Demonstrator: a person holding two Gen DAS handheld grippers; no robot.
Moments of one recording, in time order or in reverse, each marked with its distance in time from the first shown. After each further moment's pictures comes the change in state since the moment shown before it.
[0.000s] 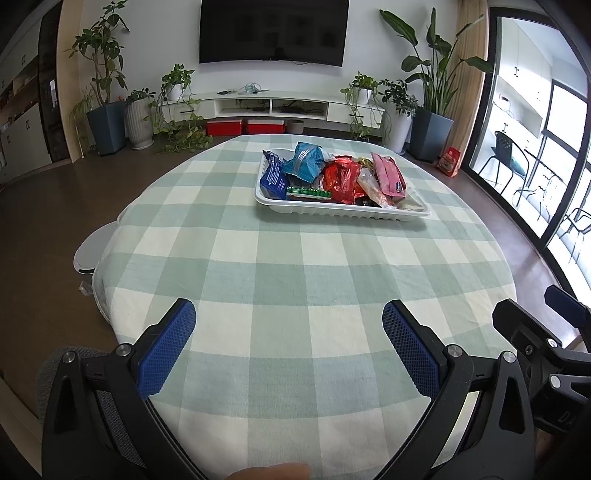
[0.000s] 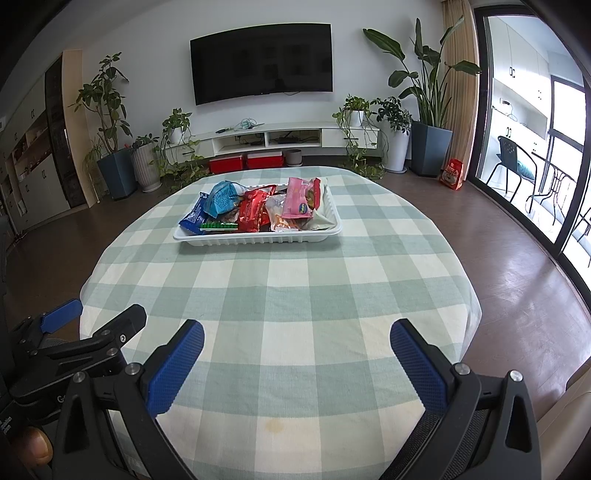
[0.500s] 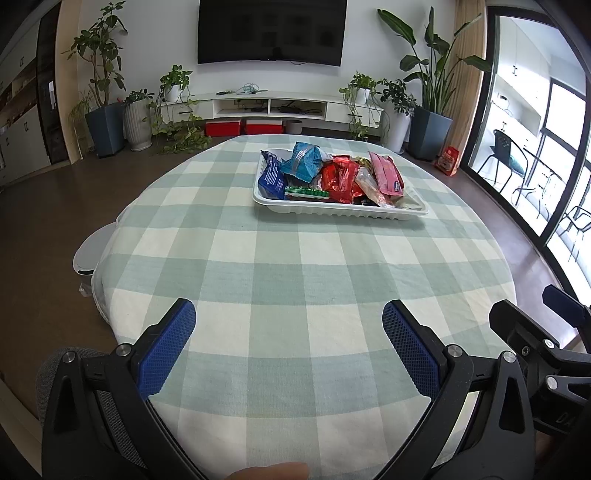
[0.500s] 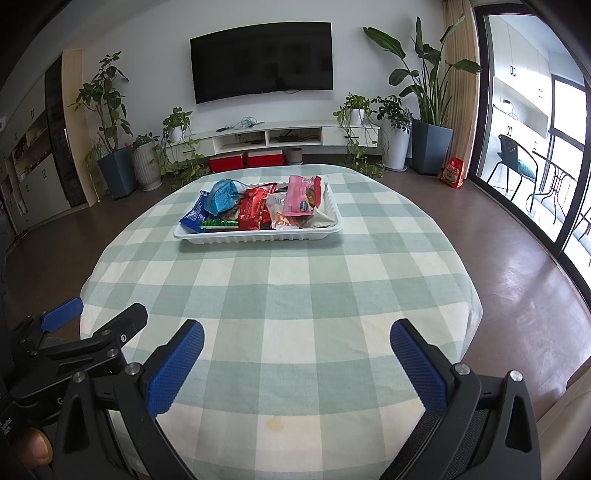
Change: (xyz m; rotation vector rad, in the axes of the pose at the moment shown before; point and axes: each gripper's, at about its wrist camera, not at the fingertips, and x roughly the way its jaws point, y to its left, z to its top) left arm 0.000 -0.004 -0.004 0.004 0.002 -0.003; right arm -0.001 0.000 0.000 0.000 0.002 0.000
